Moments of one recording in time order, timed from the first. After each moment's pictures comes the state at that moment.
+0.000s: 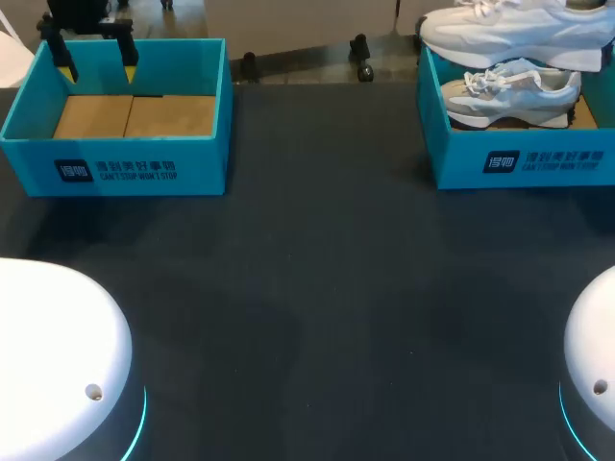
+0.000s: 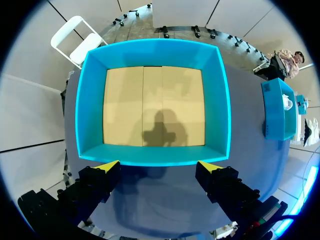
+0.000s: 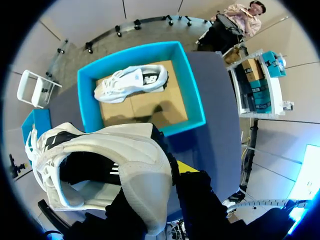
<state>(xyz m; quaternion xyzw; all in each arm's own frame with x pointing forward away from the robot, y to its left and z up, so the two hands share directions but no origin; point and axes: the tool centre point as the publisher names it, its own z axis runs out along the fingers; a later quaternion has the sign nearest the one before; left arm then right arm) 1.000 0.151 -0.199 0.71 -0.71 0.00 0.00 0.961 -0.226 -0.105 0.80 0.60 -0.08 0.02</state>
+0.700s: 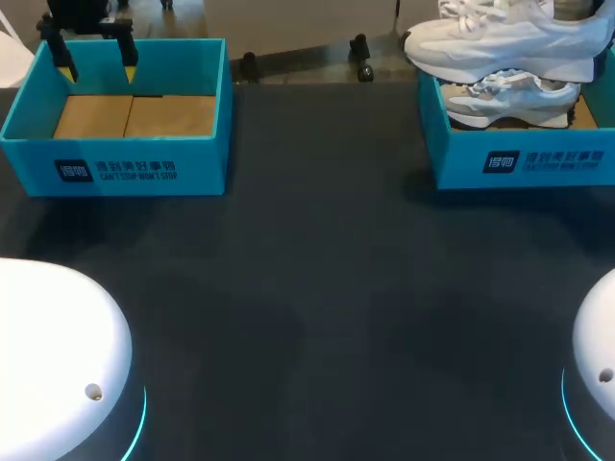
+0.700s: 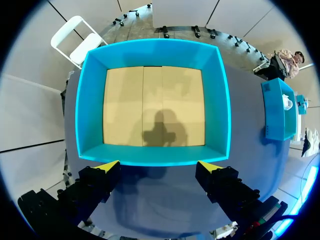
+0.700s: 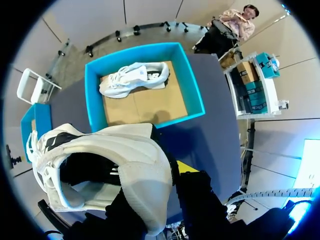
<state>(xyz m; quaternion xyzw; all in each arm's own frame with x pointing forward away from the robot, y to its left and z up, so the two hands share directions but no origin) 1.000 0.151 -0.199 0.71 -0.71 0.00 0.00 0.929 -0.204 -0.096 0.80 0.60 -0.07 0.06</state>
